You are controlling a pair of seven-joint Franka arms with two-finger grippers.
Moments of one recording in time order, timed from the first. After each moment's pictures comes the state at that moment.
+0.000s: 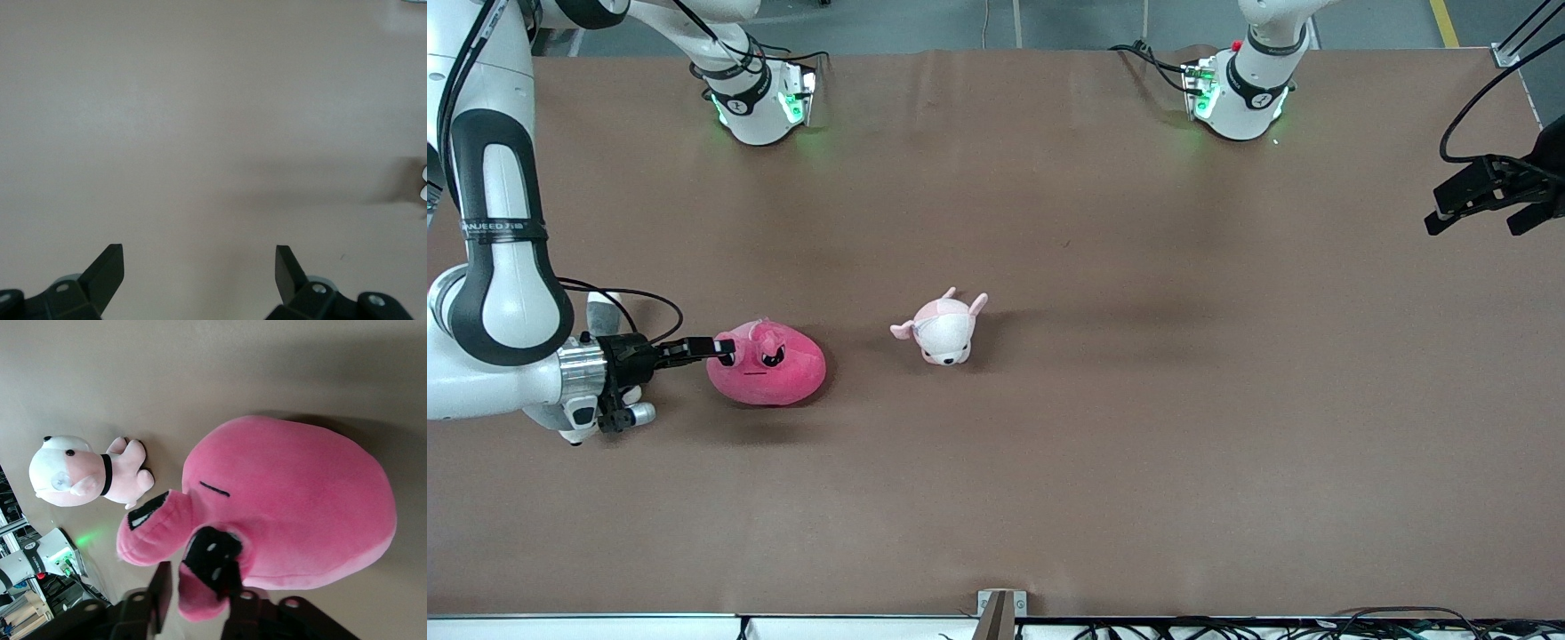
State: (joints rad) left arm 0.40 -0.01 -0.41 -1.50 -0.06 1.55 -0.02; right arm -0.09 0.58 -0.02 -1.49 0.59 1.57 -0.38
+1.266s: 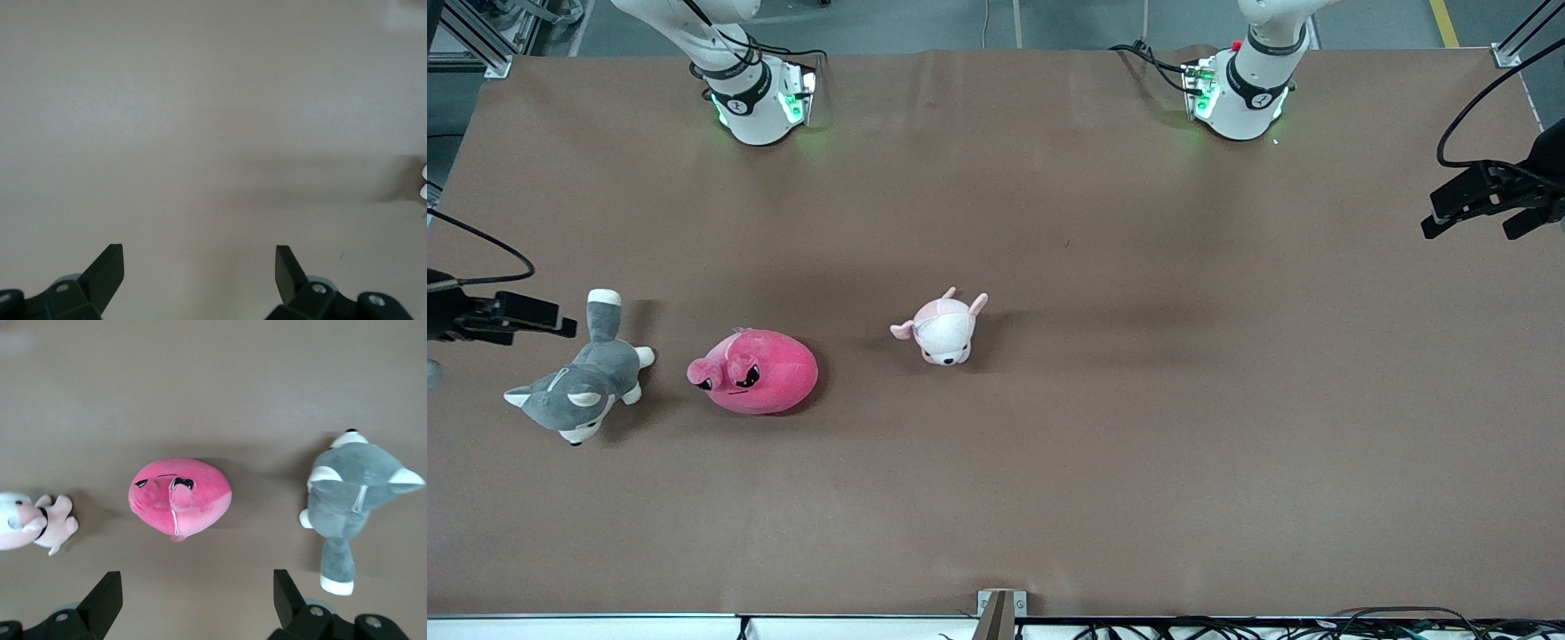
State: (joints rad) left arm 0.35 0.00 -0.36 -1.50 -0.06 1.55 -0.02; right arm -0.11 0.34 -0.02 -1.22 0.16 1.50 -0.11
